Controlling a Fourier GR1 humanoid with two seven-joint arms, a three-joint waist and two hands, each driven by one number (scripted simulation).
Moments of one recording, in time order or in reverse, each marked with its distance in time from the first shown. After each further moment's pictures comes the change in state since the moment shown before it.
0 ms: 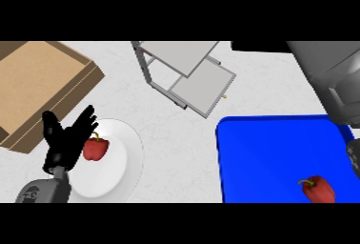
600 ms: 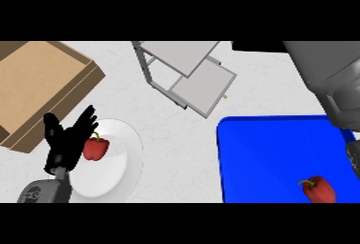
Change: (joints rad) left arm 0.003 -0.001 -0.007 0.012 -0.009 0.007 -0.035; right arm 0.059 -0.010 0.097 -0.124 0.051 0.014 -0.047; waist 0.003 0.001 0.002
